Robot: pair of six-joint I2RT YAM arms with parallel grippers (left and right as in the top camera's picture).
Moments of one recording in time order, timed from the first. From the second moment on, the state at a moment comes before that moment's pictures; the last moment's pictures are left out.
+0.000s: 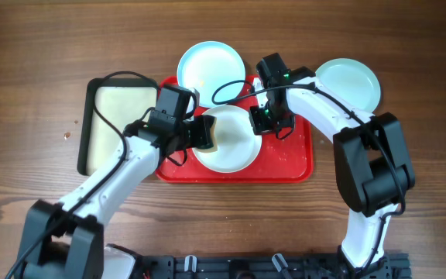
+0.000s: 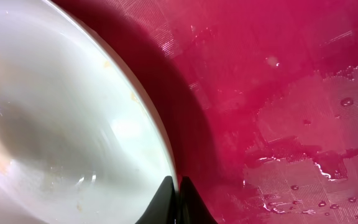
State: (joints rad) left arm -0.39 1.54 0.90 -0.42 0.25 -0.53; right arm 0.40 2.05 1.41 -0.86 -0.24 0.16
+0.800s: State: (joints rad) left arm -0.40 1.74 0.90 -0.34 0.22 -0.54; right arm 0.40 2.05 1.41 -0.85 -0.24 0.16
